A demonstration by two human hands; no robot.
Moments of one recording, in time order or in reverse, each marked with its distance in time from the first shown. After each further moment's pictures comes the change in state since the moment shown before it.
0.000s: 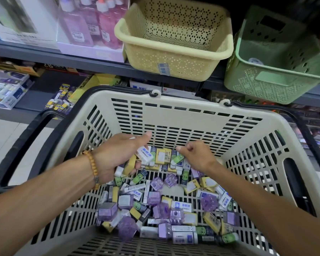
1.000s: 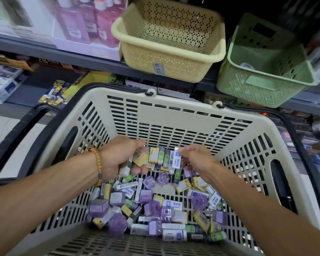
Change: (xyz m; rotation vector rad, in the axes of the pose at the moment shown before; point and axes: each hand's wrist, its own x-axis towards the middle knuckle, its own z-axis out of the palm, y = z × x) left_hand 0.005 -0.004 0.020 -0.064 0.014 -0.094; right_hand -0.012 0.008 -0.010 0.512 -0.046 0.275
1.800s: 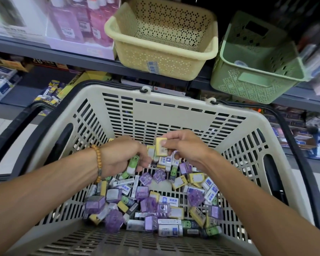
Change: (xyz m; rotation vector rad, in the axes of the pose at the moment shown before) left_hand 0.002 0.001 0.008 0.137 -0.154 0.037; right_hand -0.019 -0.039 0.008 -0.096 -0.256 -0.209
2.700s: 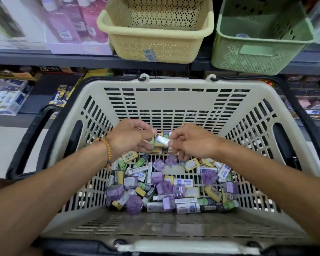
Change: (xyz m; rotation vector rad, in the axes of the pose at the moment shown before) left_hand 0.013 -0.005 -0.013 0.211 0.152 0.232; right_hand -0.044 -0.015 0.012 -0.395 -0.145 -0.007
